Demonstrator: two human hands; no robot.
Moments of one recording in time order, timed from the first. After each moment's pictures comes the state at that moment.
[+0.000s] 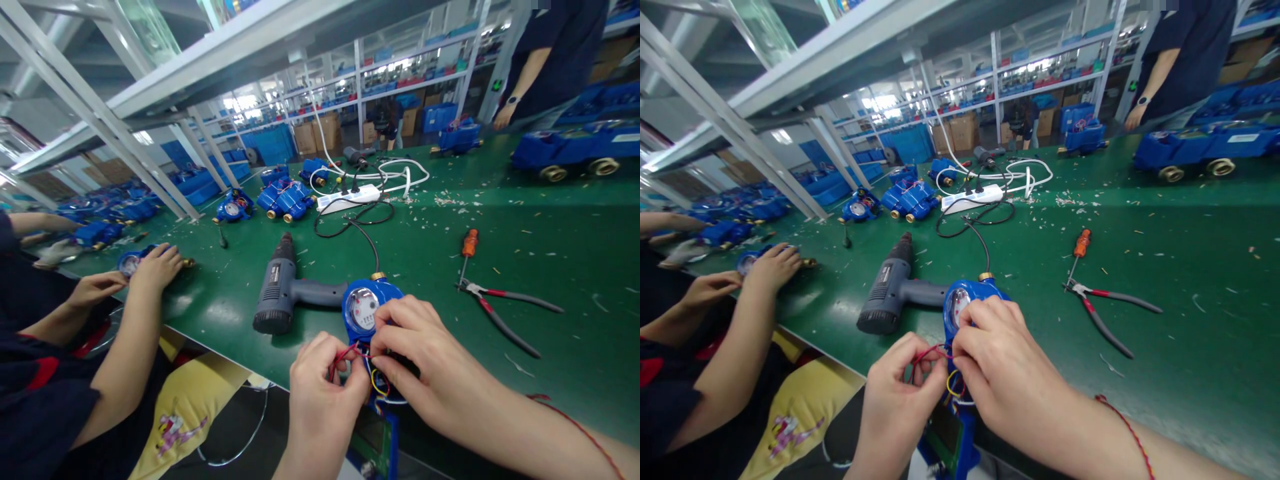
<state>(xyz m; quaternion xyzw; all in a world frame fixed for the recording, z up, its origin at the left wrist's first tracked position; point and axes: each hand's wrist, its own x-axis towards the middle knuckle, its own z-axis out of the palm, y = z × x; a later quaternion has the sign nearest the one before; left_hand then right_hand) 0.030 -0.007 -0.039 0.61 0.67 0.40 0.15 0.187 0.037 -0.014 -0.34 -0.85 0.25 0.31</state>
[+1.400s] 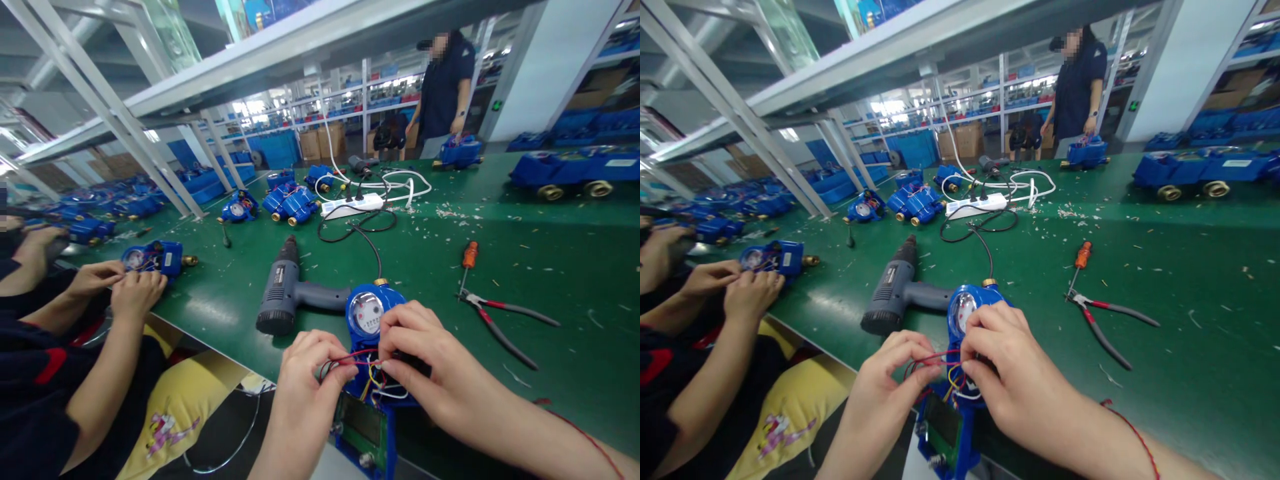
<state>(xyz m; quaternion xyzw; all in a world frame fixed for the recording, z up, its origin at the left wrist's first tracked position) 0.002 -0.008 -0.024 0.62 0.64 0.37 0.26 0.192 0.040 -0.010 -0.32 -0.86 0.30 0.28</state>
